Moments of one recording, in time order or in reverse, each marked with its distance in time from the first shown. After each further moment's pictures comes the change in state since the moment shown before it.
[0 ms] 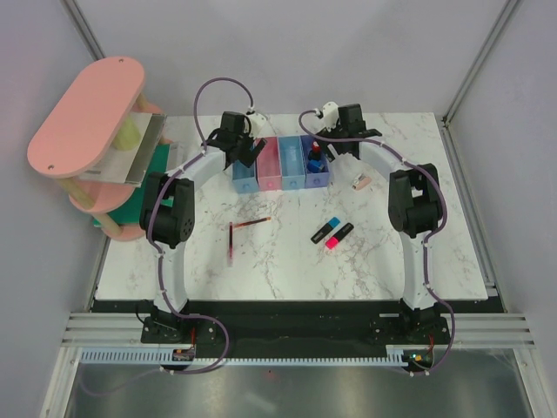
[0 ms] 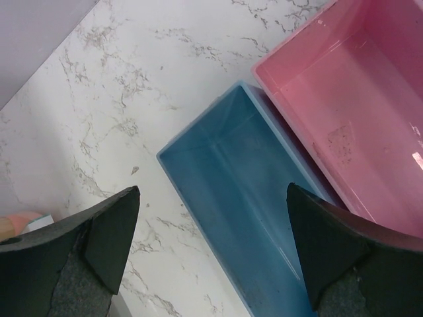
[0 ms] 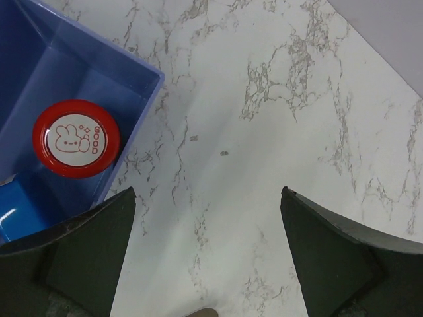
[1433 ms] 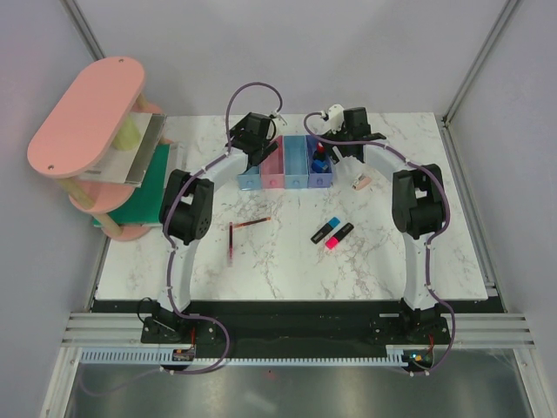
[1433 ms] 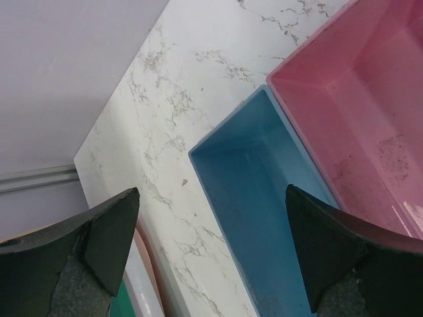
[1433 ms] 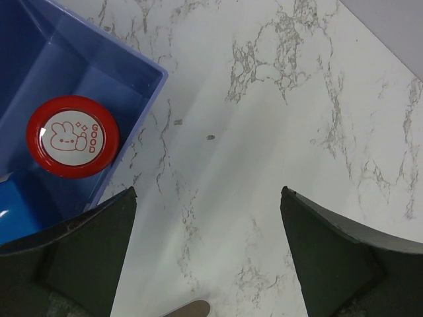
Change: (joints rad) left arm -0.122 0.134 0.134 0.011 -0.315 0.191; right arm -0.021 -0.029 -0.082 0.059 0.007 0.007
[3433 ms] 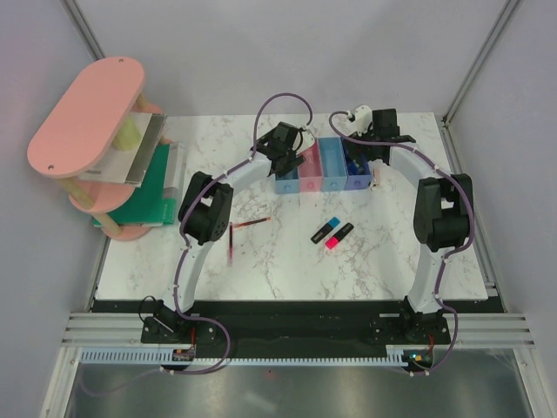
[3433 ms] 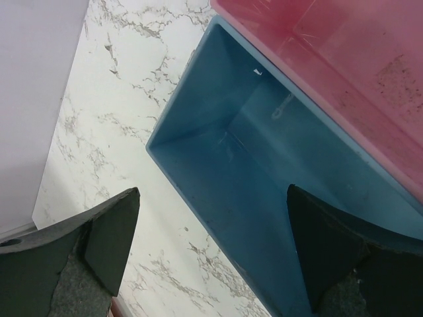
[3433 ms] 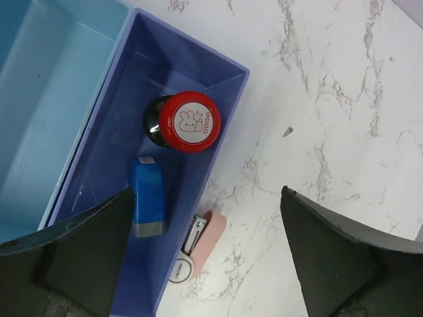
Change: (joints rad) left arm -0.121 0.114 0.148 -0.134 0.066 -0.016; right arm -0.120 -0.210 -0.196 -0.065 -0.048 -0.015
